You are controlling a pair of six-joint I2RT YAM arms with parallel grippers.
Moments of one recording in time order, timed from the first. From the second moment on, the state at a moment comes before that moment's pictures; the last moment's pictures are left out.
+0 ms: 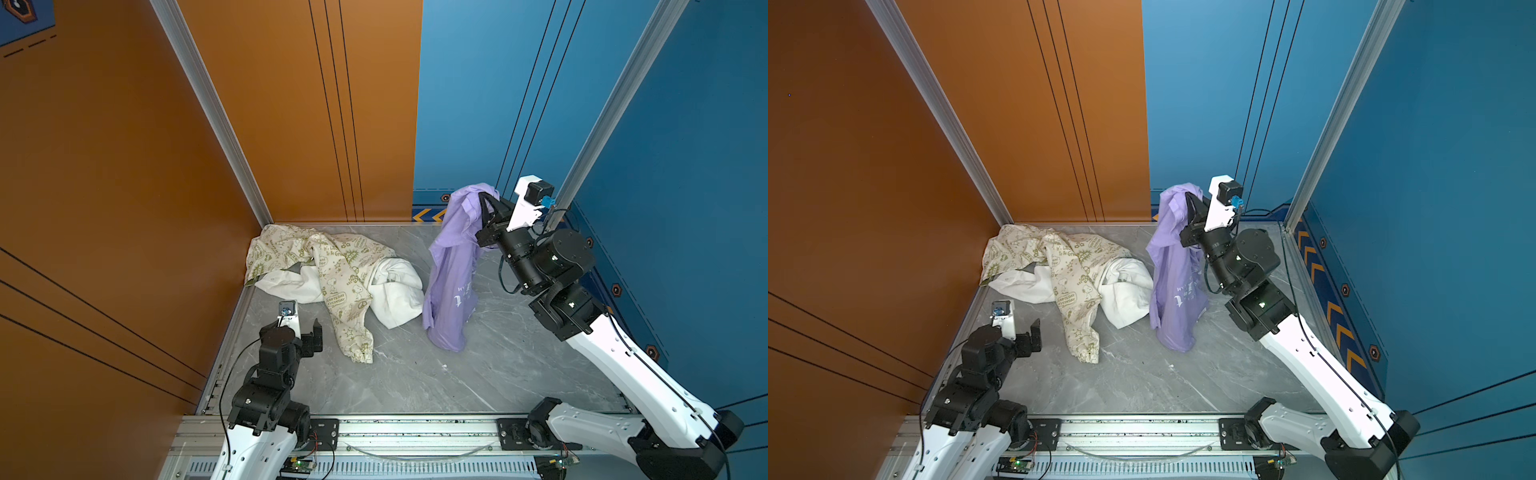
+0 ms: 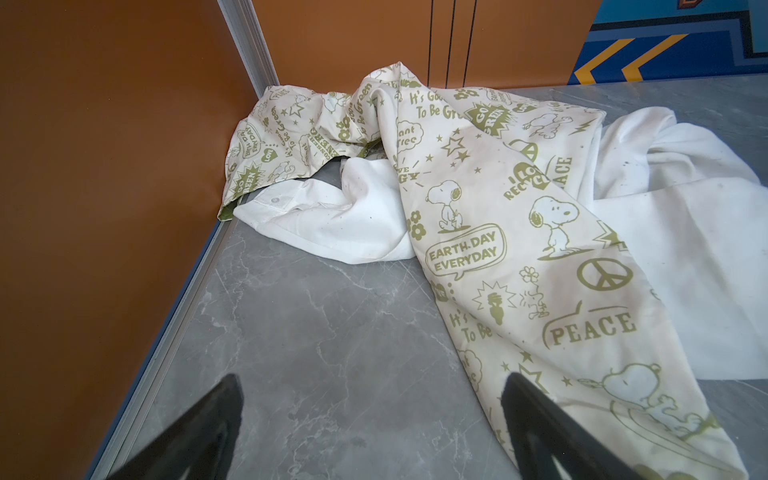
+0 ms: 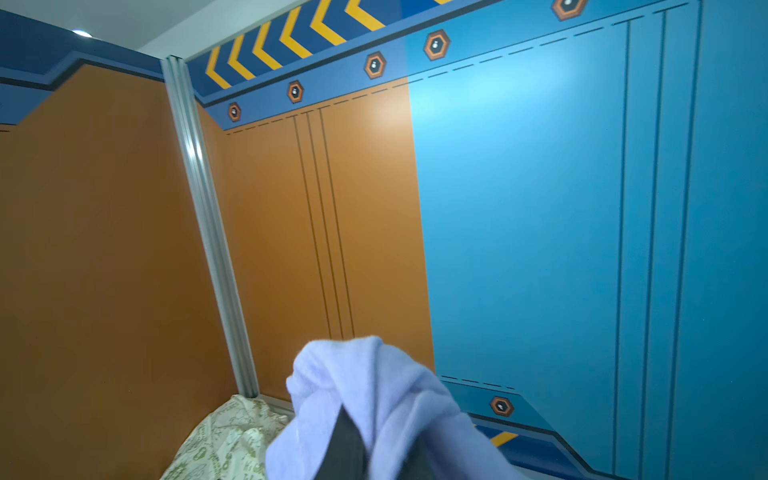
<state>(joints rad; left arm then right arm) -0.21 0.35 0.48 -0.61 -0.32 -0.07 0.58 1.13 1.30 0.09 0.25 0.08</state>
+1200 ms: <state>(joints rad) -0.22 0.35 0.48 -0.61 -0.33 -0.07 0.09 1.29 1.33 -0.24 0.27 0.24</state>
